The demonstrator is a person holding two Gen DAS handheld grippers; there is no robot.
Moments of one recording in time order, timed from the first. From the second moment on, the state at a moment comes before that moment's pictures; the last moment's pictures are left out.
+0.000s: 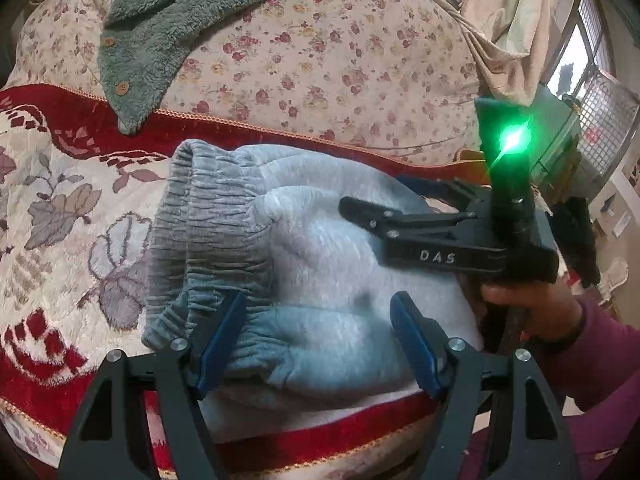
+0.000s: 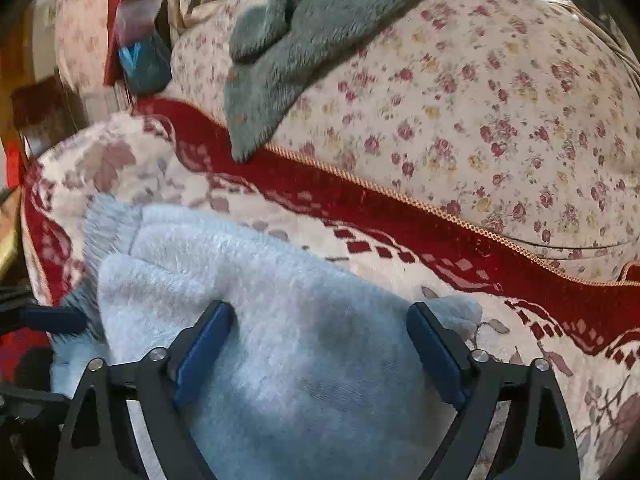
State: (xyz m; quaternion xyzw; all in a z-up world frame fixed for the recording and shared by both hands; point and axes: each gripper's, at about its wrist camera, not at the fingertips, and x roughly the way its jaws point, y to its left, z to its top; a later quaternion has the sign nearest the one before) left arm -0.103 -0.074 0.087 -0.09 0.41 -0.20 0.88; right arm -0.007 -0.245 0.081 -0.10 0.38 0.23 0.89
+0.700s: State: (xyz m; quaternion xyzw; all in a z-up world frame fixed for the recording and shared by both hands) left arm -0.112 -0.115 0.125 -0.05 0.36 -0.06 0.93; right arm -0.042 -0.309 0.096 0.02 0.40 0.21 0.89
